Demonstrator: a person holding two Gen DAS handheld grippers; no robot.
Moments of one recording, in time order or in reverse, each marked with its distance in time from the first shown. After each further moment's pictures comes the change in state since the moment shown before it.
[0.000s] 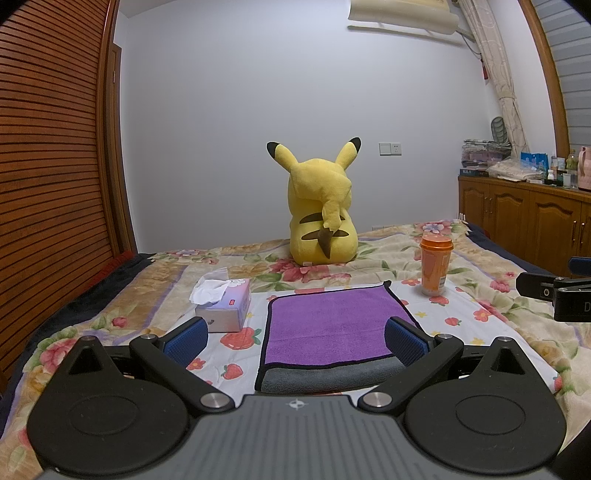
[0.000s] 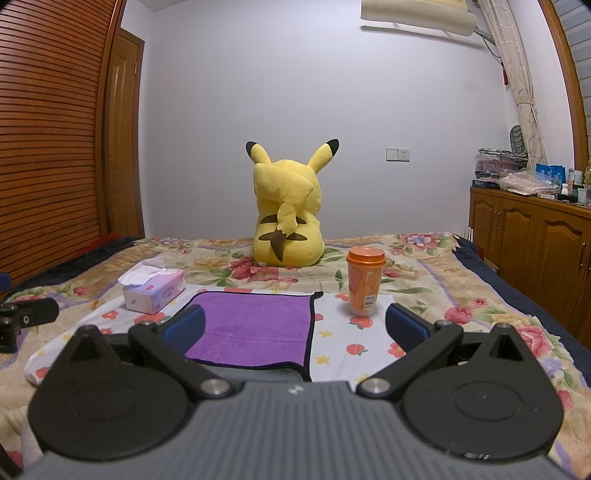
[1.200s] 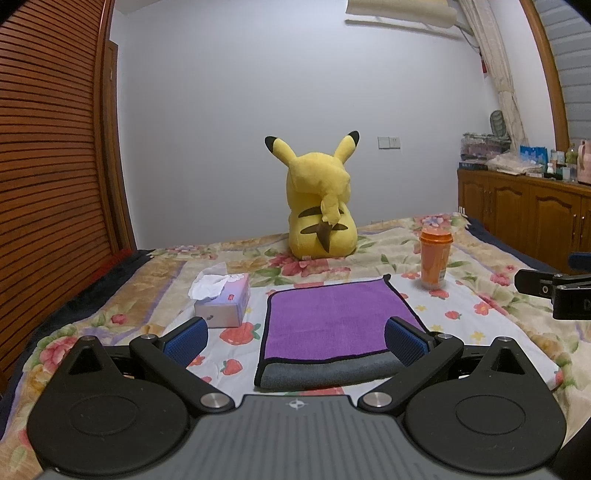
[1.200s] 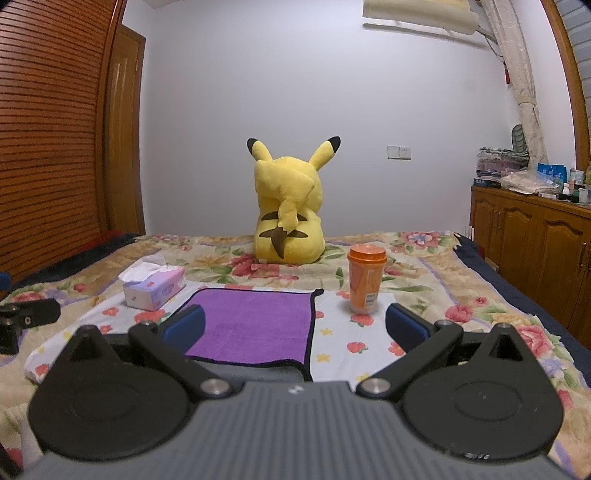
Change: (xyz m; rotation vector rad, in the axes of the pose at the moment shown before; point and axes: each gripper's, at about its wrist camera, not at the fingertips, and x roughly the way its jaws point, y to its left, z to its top) left arm 0.001 -0.001 -0.001 0.011 0.023 -0.001; right arm 0.001 0.005 0.000 -0.007 0.012 0.002
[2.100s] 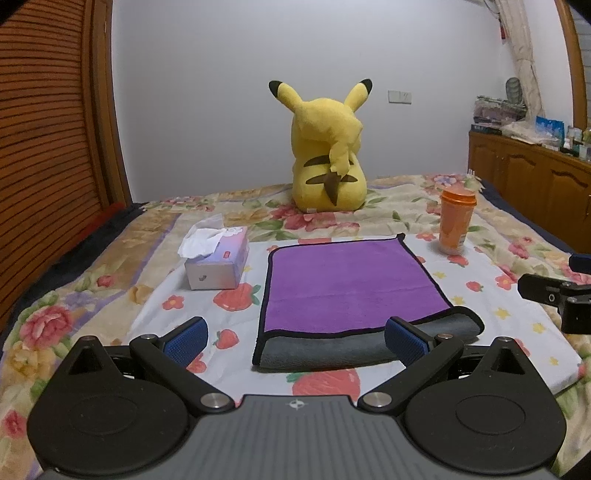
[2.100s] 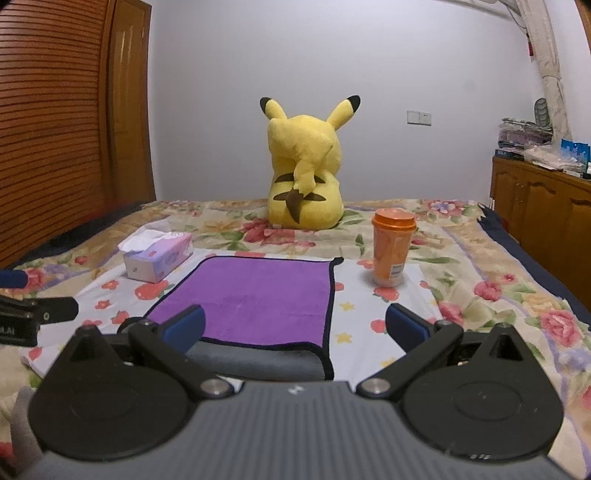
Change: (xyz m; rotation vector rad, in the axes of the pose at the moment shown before) left arm 0.072 0.014 0.001 -0.032 0.177 -0.004; right arm 0.052 0.011 -0.007 -0.008 0.125 0.049
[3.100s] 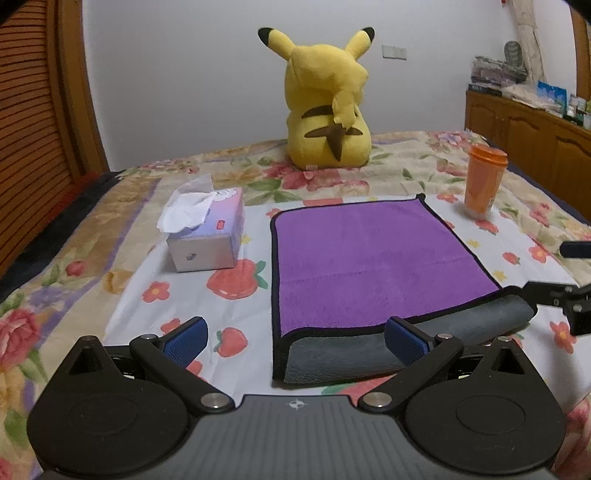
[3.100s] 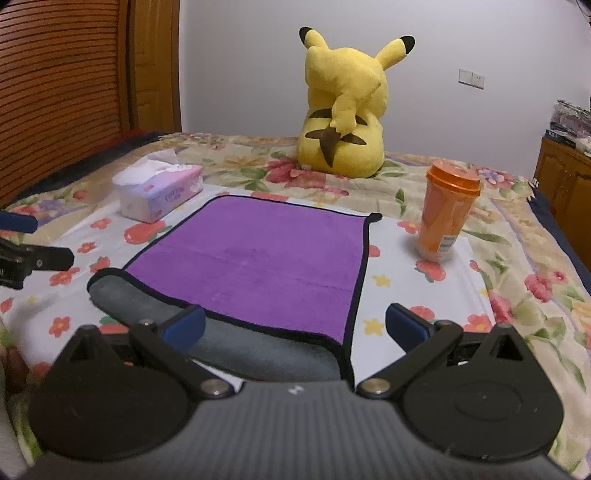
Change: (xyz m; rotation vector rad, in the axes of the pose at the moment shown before) left arm 0.098 0.039 0.011 0.047 0.145 -0.057; right arm 0.096 0.000 0.001 -0.120 0.197 0.088
